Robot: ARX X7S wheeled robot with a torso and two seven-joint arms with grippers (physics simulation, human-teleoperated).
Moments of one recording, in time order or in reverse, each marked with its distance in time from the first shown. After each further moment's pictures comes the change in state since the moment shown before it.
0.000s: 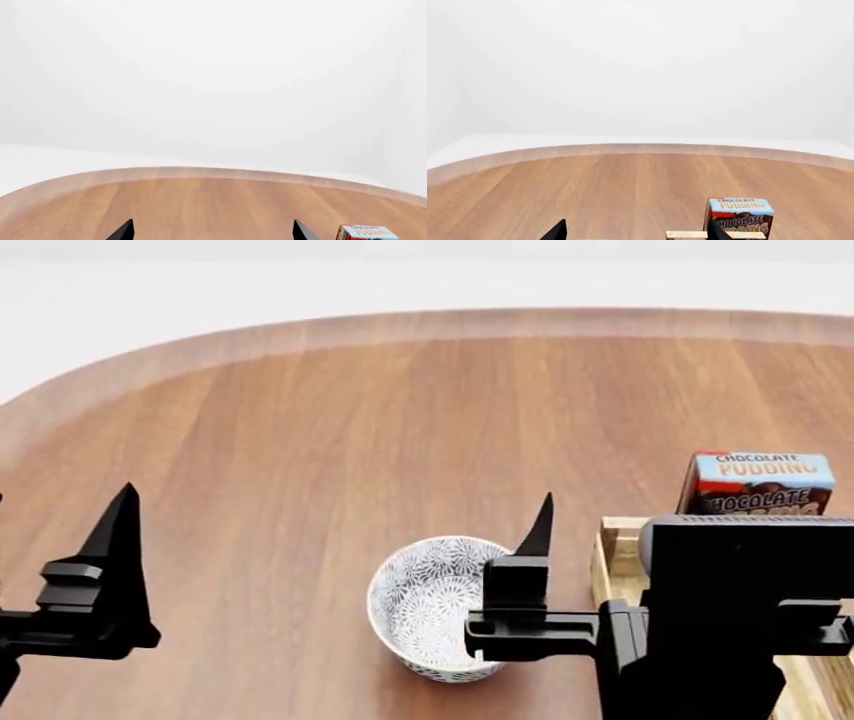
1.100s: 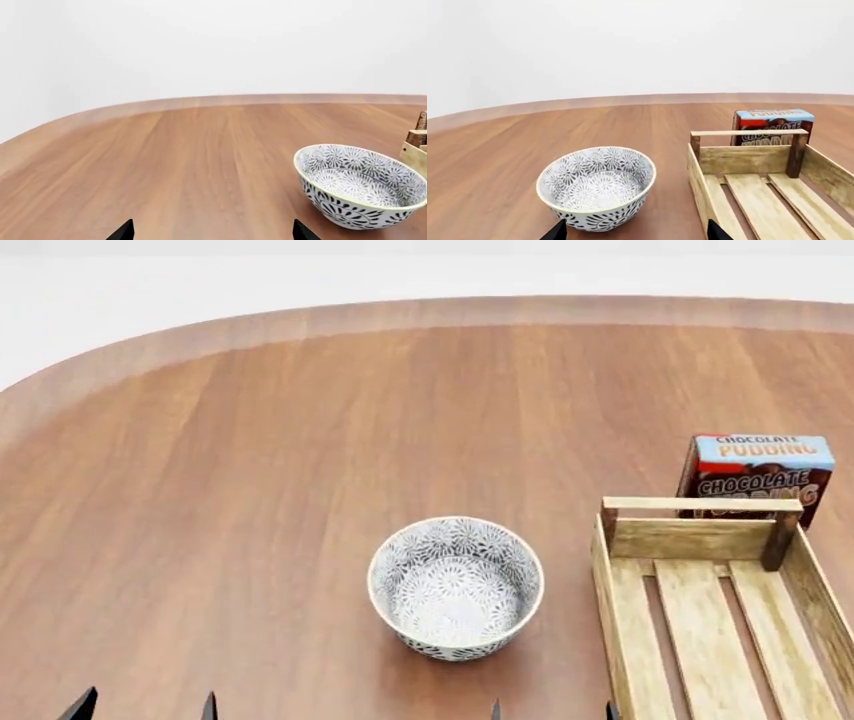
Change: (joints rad) left arm 0.348 0.144 0.283 -0.851 0.672 1.011 0.247; right arm -0.523 -0.078 -0.307 0.897 -0.492 -1.412 -0.298
